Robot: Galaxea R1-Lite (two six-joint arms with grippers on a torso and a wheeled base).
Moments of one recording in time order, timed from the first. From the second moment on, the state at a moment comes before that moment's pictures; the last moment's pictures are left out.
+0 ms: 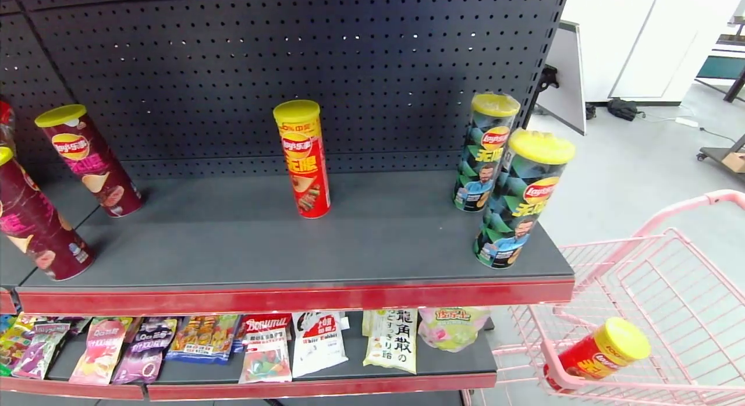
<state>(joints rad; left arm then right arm) 0.00 0.00 0.00 0.00 -0.01 0.00 0.00 0.00 0.00 0.00 0.04 0.00</state>
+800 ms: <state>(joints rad) 0.00 0.00 0.00 0.00 -0.01 0.00 0.00 0.00 0.00 0.00 0.04 0.00</state>
